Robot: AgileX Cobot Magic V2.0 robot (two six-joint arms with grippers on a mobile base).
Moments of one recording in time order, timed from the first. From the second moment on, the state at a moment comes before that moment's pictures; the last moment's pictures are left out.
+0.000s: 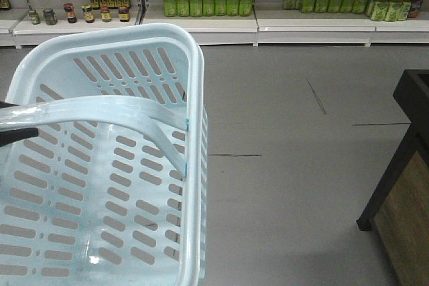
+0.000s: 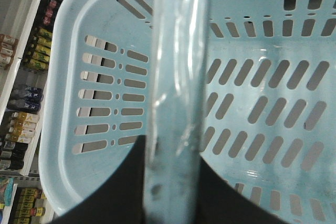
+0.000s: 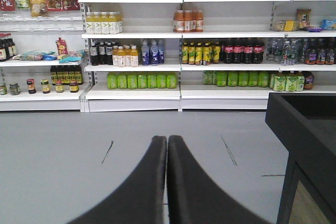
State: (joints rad) left arm -0.55 0.84 -1.18 -0.20 0.99 1.10; right arm 0.00 -0.01 0.03 -0.07 0.07 0.07
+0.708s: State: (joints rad) left arm -0.55 0.84 -1.18 -0.20 0.99 1.10; right arm 0.00 -0.01 0.03 -0.07 0.07 0.07
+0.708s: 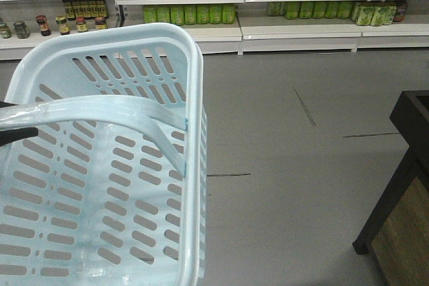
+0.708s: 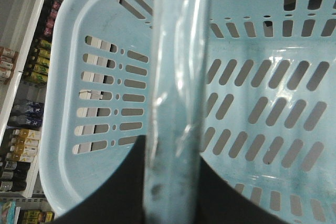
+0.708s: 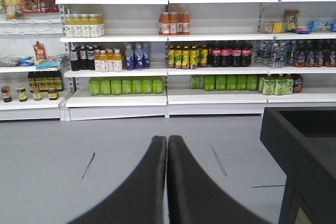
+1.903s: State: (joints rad) left arm -0.55 0.84 -1.18 -0.20 0.99 1.10; right arm 0.00 -0.01 0.03 -0.07 0.07 0.07
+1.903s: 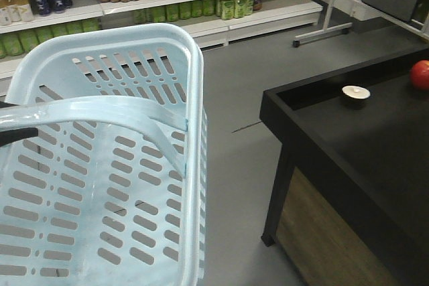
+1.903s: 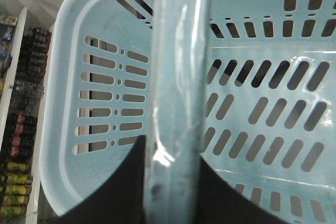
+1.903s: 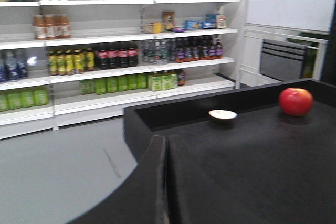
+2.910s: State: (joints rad) left arm -0.55 0.84 -1.18 -0.20 0.99 1.10; right arm 0.00 -0.01 0.03 -0.07 0.07 0.07
